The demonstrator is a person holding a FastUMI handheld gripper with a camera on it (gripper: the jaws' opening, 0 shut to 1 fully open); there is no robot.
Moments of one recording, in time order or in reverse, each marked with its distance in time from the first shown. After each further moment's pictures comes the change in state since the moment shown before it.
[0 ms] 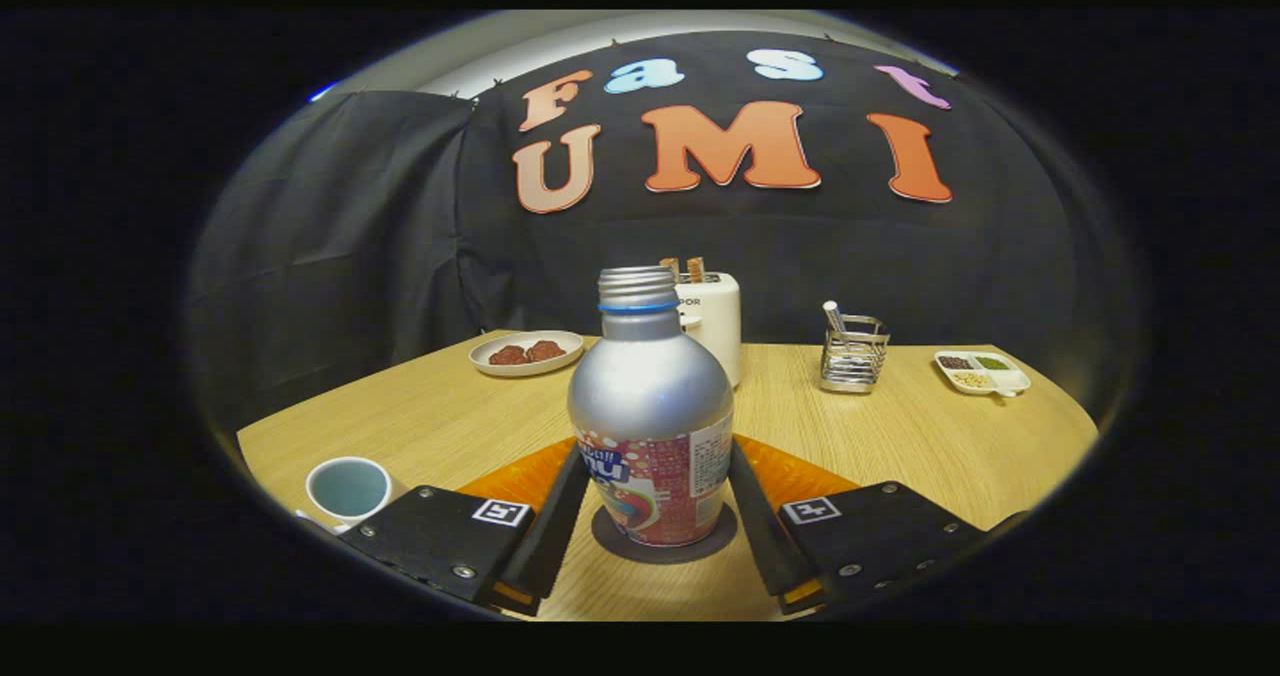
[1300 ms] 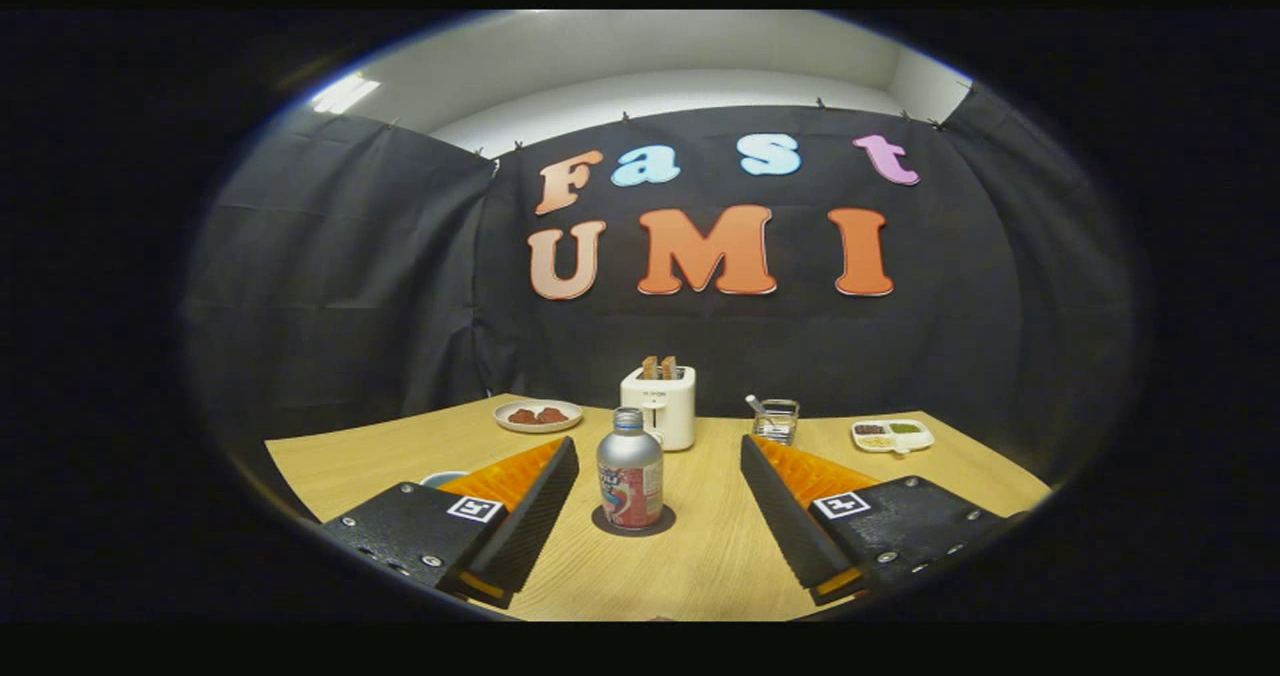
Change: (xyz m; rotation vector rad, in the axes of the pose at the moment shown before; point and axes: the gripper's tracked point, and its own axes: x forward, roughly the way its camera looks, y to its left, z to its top) arm -0.181 -0.032 0.084 -0.037 -0.284 -0.065
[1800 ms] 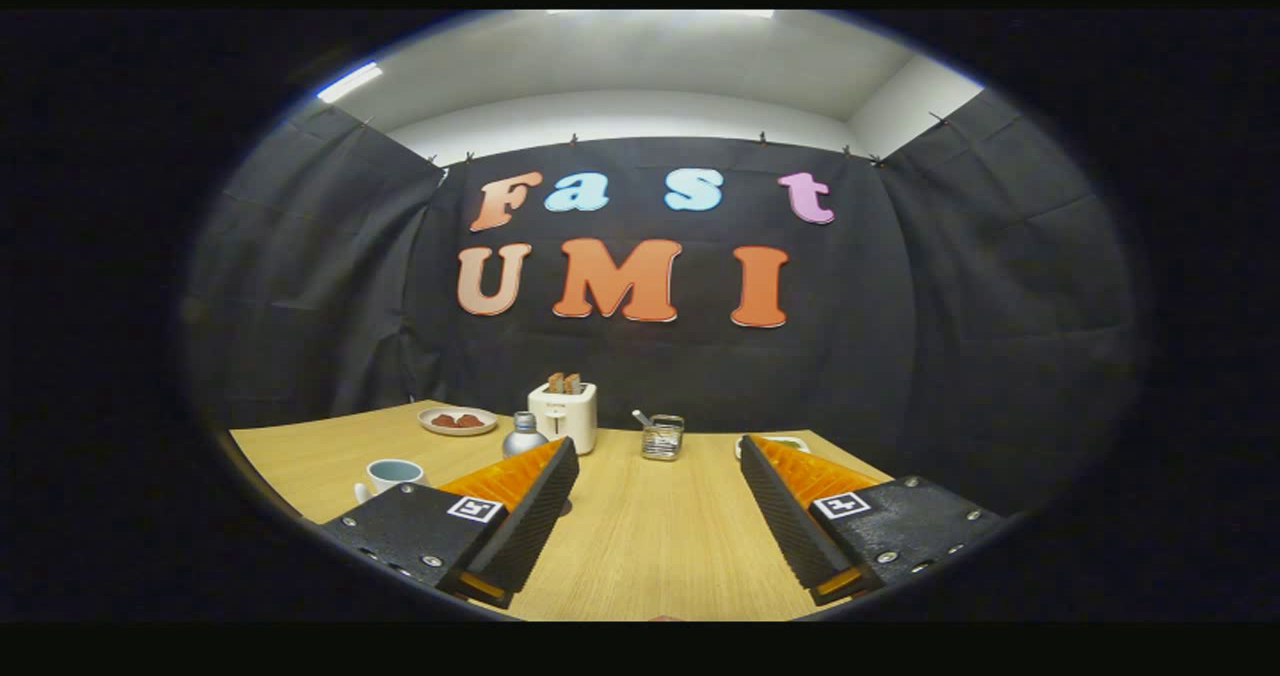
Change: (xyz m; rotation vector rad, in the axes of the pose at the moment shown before) arm -0.089 -0.082 0.025 -0.053 -0.067 -0.230
